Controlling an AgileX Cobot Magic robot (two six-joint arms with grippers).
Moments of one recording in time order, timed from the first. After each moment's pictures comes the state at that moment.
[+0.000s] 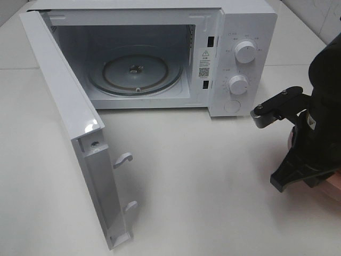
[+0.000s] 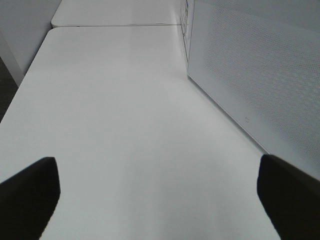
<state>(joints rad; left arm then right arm) 0.06 0.00 -0.51 -0.06 1.05 0.11 0.54 1.58 -0.79 -0.40 0.85 0.23</state>
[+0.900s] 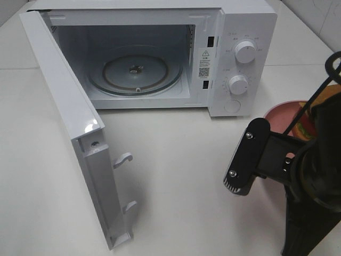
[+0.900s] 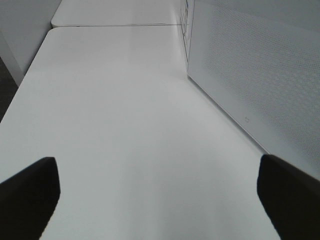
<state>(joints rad) 0.06 0.00 -0.51 -0.06 1.05 0.11 1.11 1.40 -0.65 -0.67 1.01 0.46</state>
